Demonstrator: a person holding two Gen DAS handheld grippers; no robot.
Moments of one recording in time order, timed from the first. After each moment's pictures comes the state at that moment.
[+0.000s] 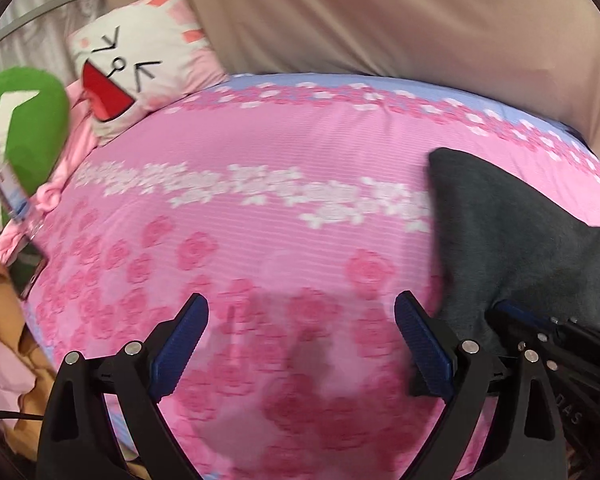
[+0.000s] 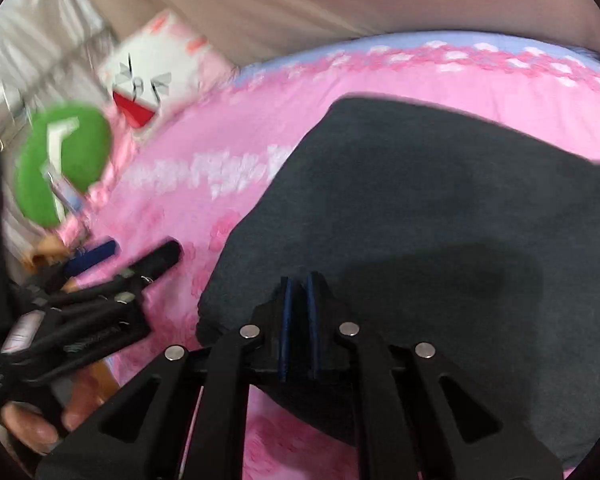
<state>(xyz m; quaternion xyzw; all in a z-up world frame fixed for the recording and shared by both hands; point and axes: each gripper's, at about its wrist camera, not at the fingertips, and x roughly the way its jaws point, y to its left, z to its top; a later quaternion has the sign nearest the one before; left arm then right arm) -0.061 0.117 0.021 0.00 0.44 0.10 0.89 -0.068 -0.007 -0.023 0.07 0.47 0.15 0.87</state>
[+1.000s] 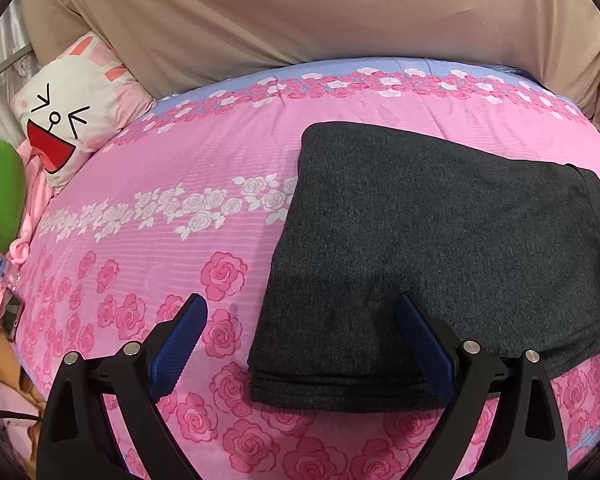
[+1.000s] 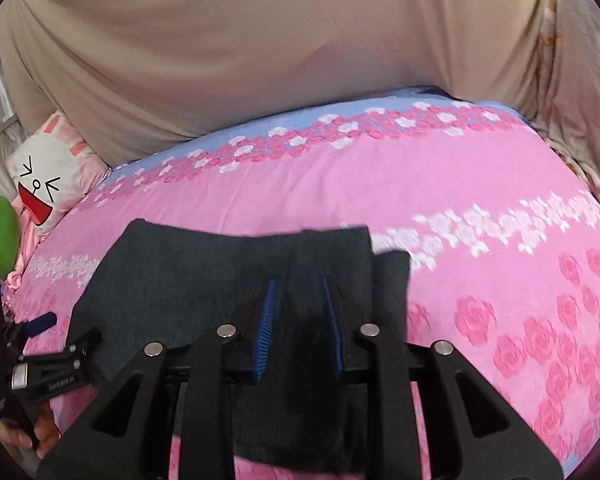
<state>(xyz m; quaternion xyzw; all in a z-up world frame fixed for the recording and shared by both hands) -0.054 0.010 0.008 0.08 0.45 0.02 0.89 -0.156 -0.199 0.049 0.10 0.36 -0.08 0.92</state>
